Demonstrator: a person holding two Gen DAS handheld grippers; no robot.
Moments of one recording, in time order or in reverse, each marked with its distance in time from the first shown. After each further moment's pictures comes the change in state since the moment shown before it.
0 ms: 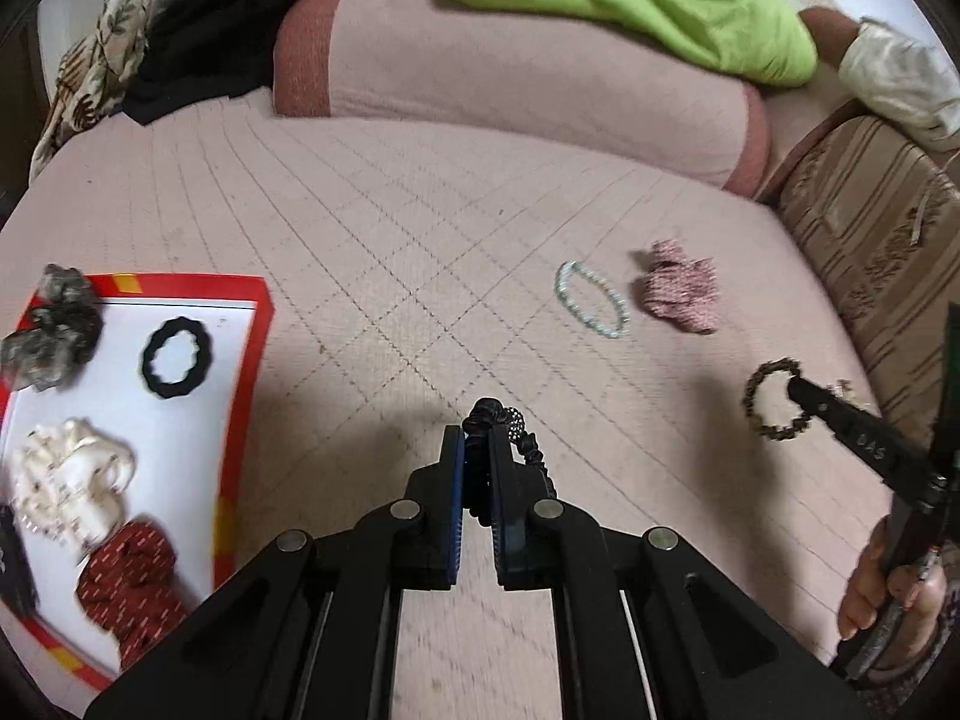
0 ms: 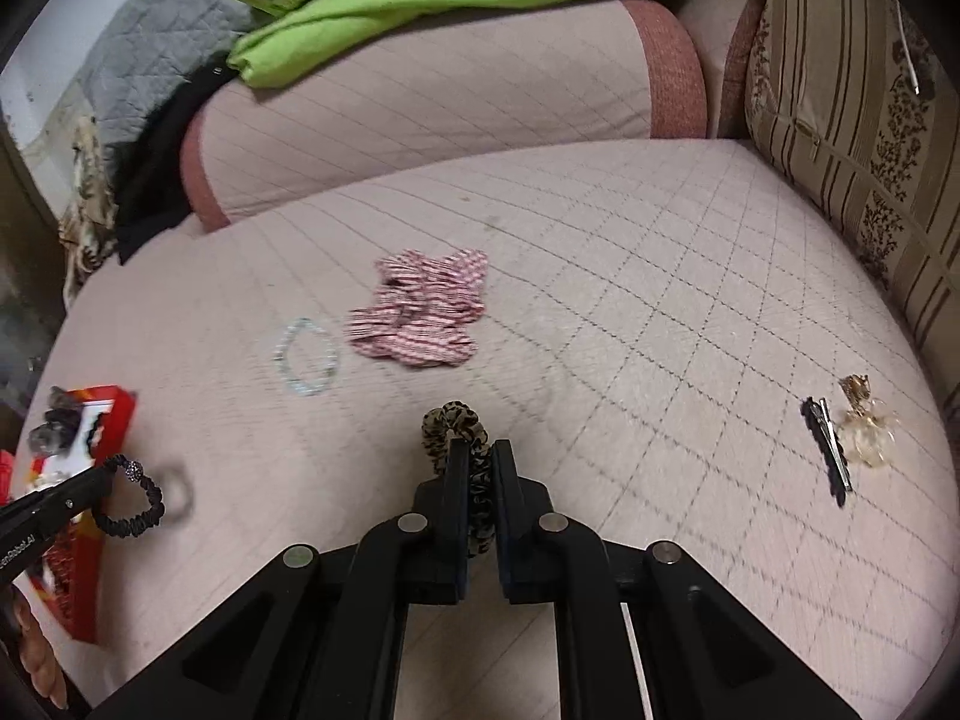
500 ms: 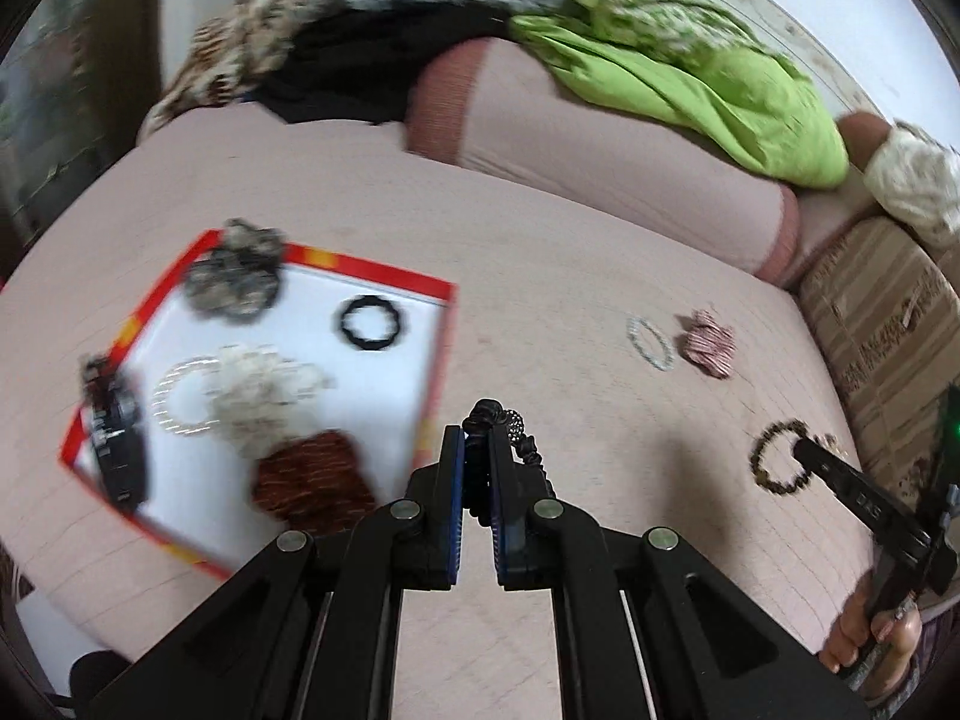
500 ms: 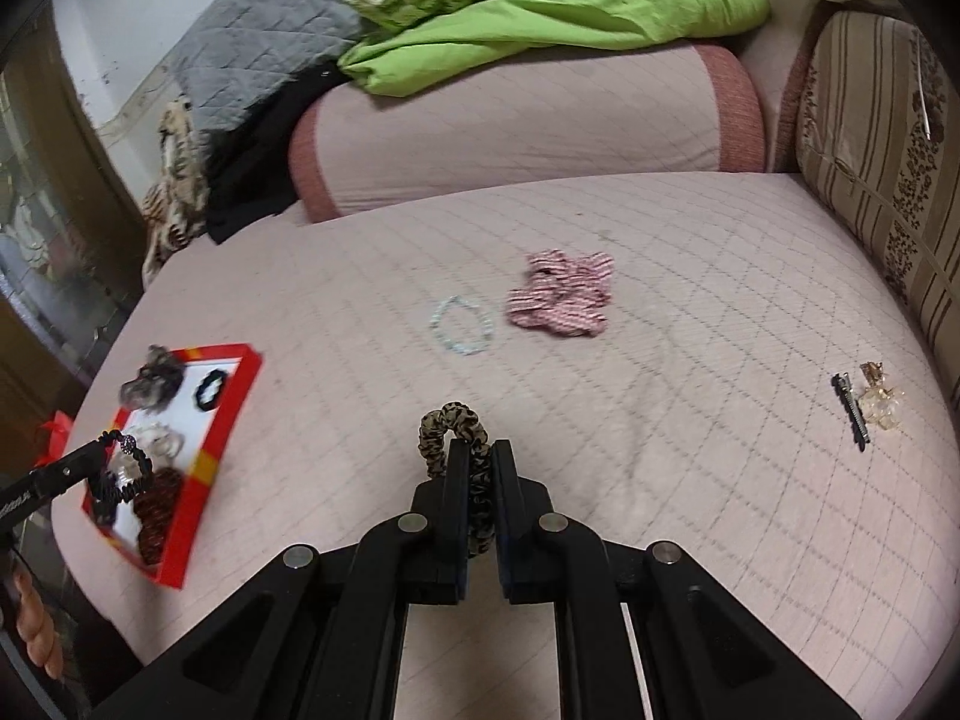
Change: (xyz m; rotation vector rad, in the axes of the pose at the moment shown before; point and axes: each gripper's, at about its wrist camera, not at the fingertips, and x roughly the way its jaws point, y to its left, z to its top) left arm -0.113 0.078 -0.043 -0.180 -0.122 0.093; right arm -0.064 0.065 -0.033 -0.067 -0.029 0.131
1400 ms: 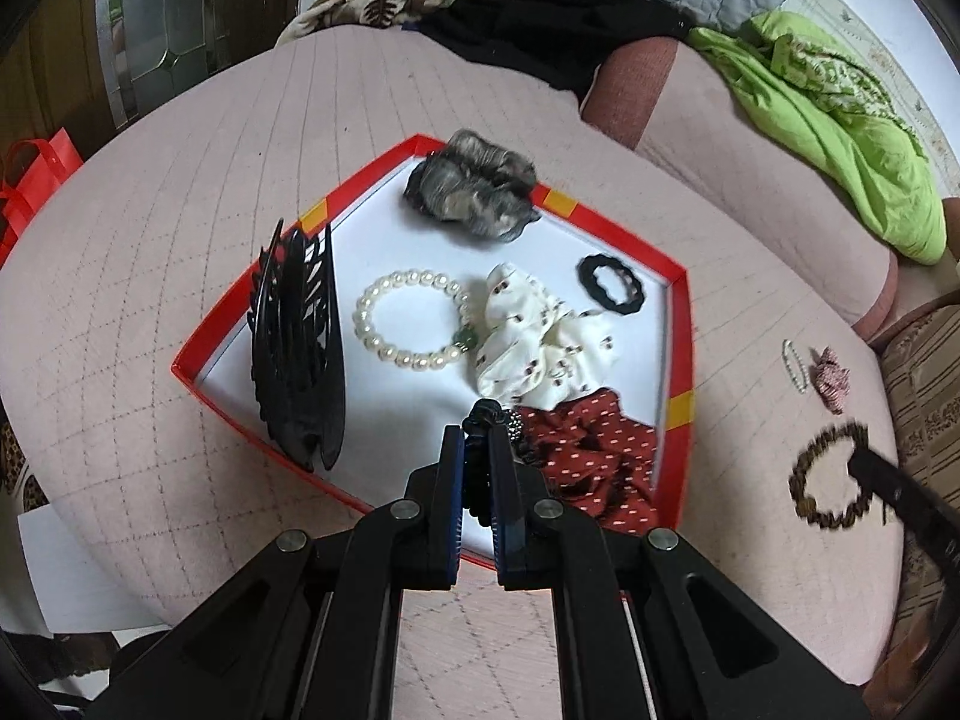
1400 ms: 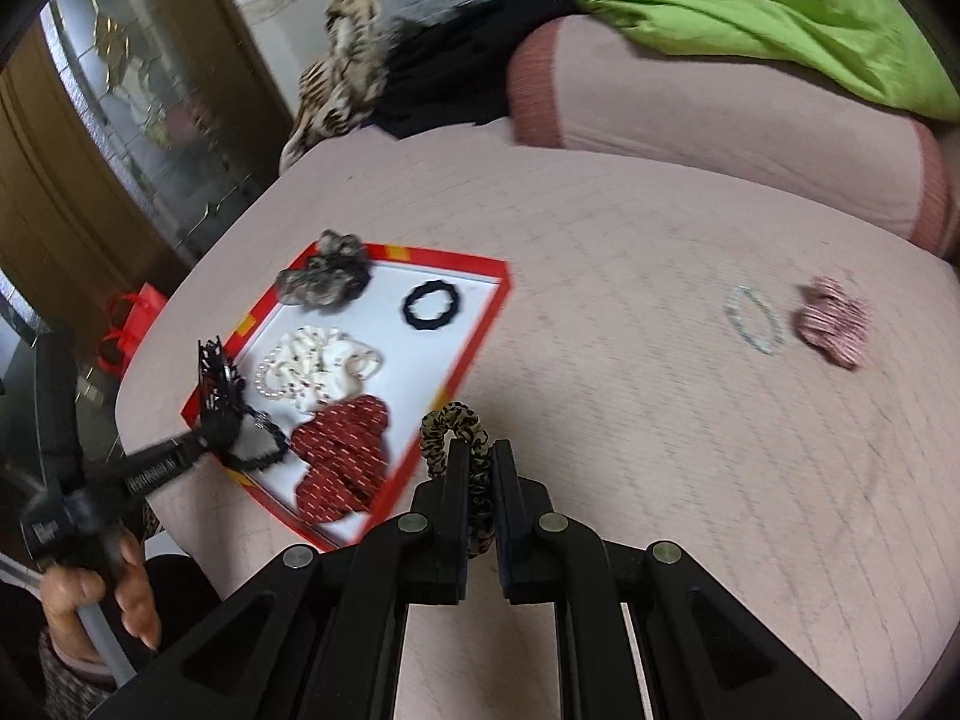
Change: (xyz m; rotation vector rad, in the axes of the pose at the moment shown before) left arm 0.016 0.139 -0.033 -0.201 0.066 0.124; right arm 0.040 0.189 -0.013 -0.260 0.153 0.205
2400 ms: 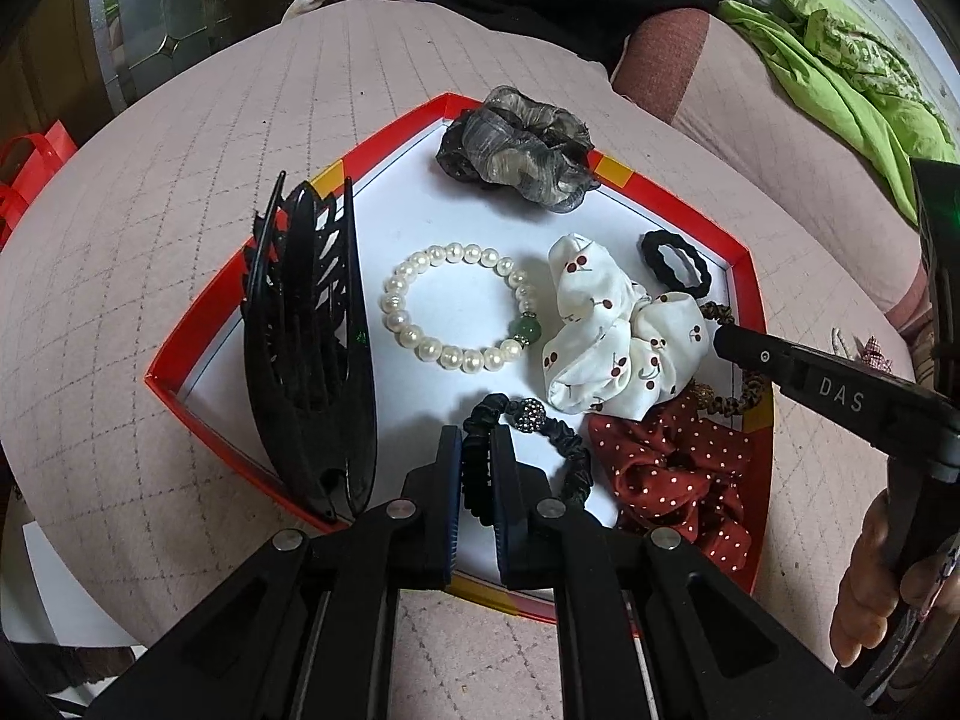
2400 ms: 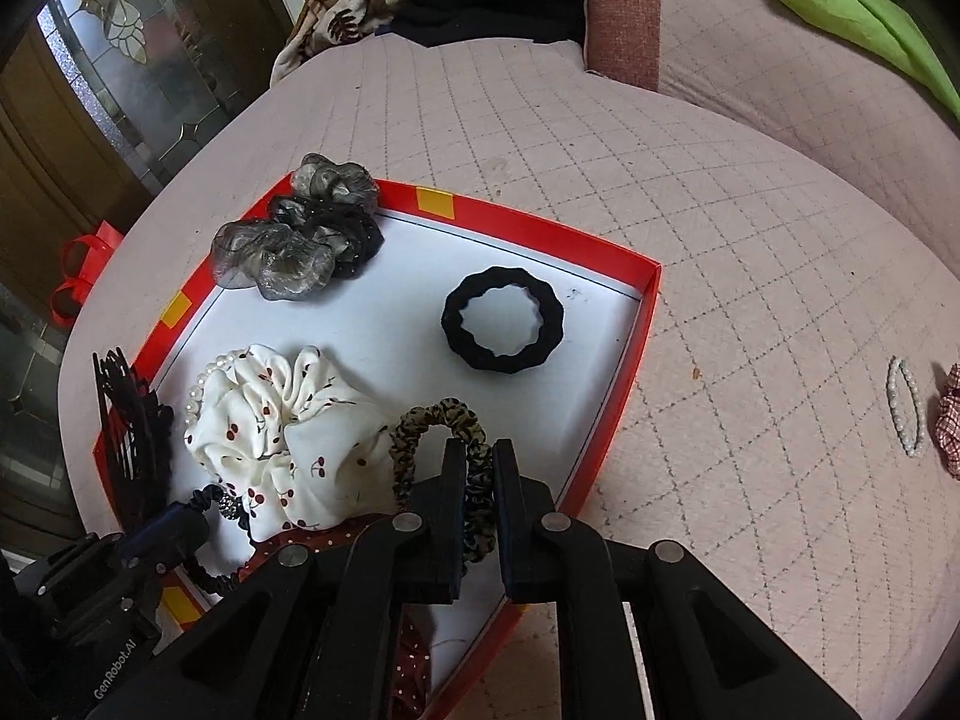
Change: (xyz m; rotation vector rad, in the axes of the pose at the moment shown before) left arm 0.039 0.018 0.005 0.009 0.040 0.039; right arm 0.142 0.046 0.048 -0.086 0.158 -0.051
